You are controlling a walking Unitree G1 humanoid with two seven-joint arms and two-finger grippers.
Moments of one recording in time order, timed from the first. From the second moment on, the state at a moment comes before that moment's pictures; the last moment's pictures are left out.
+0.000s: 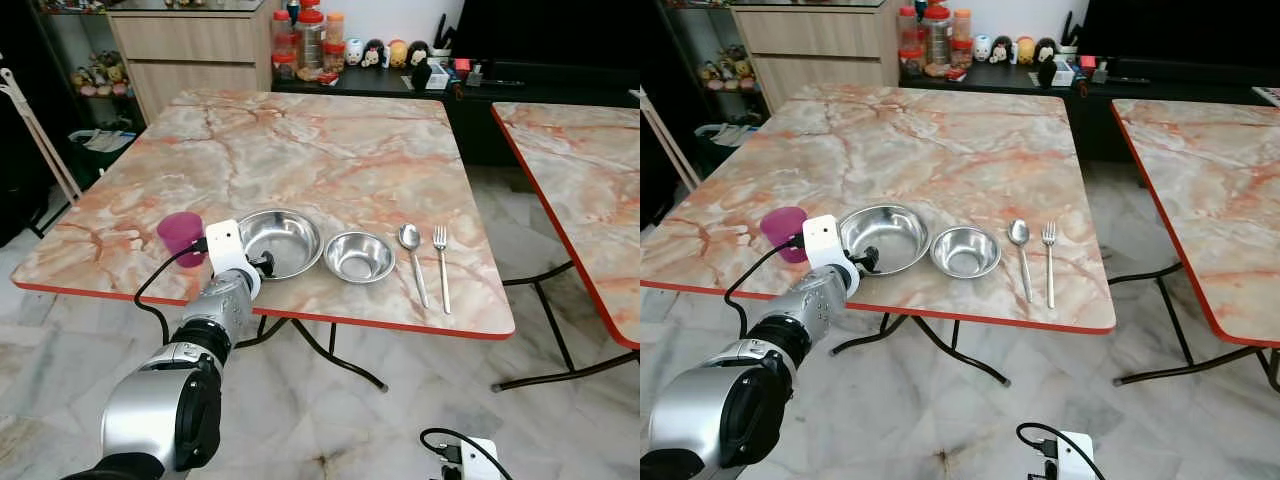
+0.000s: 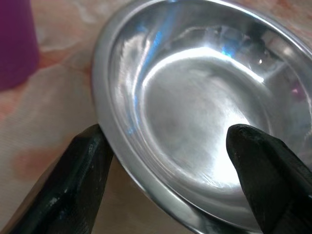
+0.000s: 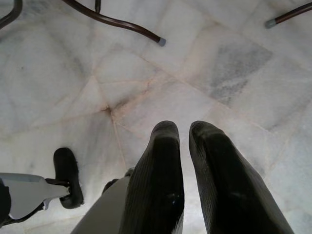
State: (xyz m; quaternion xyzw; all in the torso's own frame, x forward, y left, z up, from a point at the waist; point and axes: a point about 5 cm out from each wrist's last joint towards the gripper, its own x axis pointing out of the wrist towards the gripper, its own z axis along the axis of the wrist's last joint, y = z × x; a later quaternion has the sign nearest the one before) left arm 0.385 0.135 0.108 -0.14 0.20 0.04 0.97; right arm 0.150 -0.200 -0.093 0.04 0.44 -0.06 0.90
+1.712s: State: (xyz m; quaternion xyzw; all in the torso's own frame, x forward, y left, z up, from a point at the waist) left arm 0.387 0.155 0.113 -0.16 0.20 0.09 0.96; right arm 0.169 -0.187 -0.087 0.05 0.42 -0.04 0.91
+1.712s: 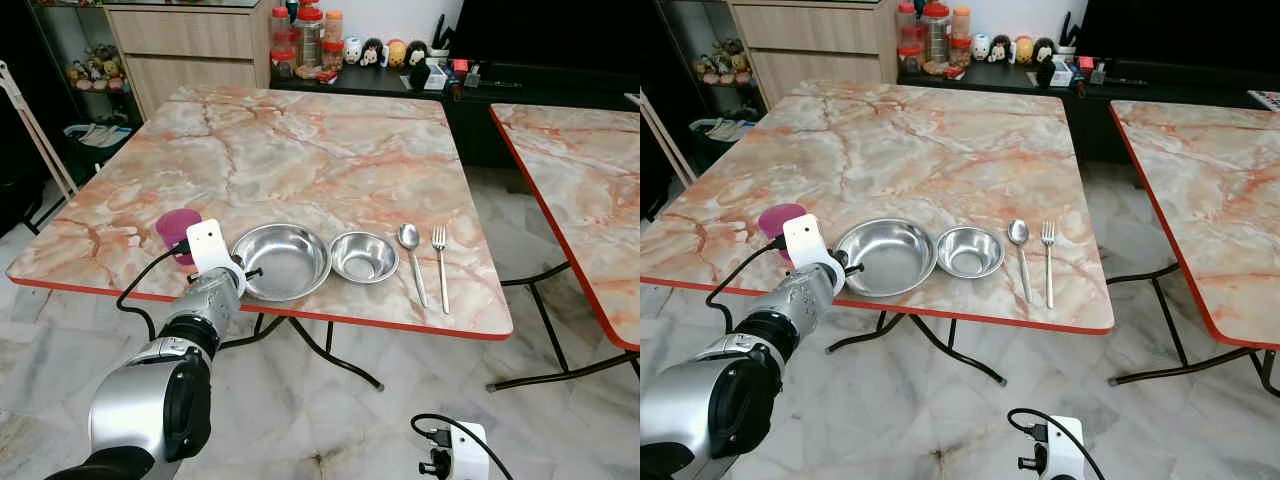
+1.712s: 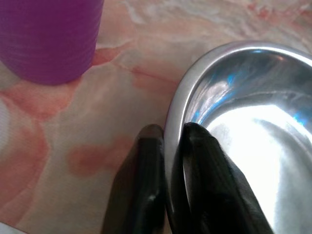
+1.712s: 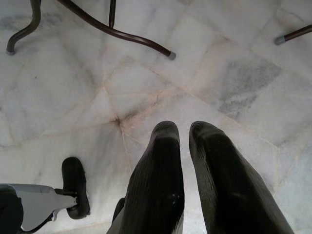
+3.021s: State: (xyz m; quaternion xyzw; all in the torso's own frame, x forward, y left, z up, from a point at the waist) left arm 0.371 0.159 0.136 -0.32 -0.07 0.07 0.94; right arm 0.193 -0.179 -0.077 0.05 0.39 -0.03 0.92
